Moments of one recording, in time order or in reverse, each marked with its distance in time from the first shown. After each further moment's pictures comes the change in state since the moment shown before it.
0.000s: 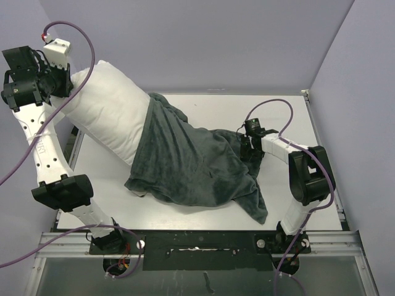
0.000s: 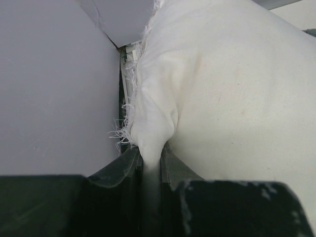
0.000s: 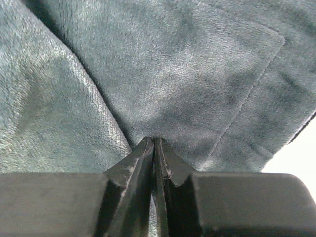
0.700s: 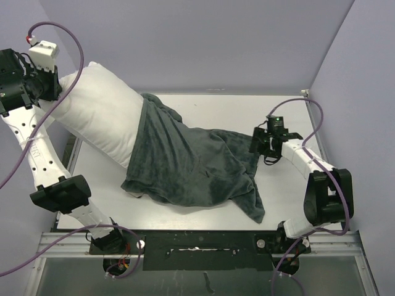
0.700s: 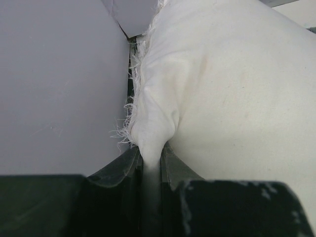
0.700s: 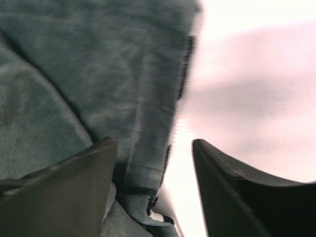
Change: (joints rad) left arm 0.089 0.000 0.053 -0.066 0.044 0.031; right arm -0.179 -0.255 -0.094 -0.032 -0.011 0.033
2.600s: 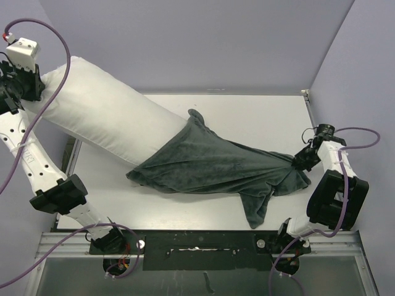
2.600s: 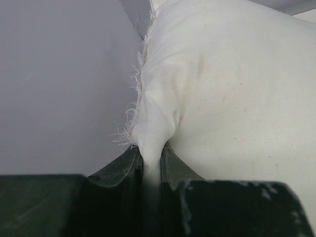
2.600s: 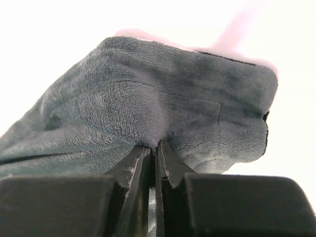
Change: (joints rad) left arm 0.142 0.014 0.121 -0.030 0.120 0.080; right arm -0.463 -0.011 0.039 -0.294 -0.036 0.206
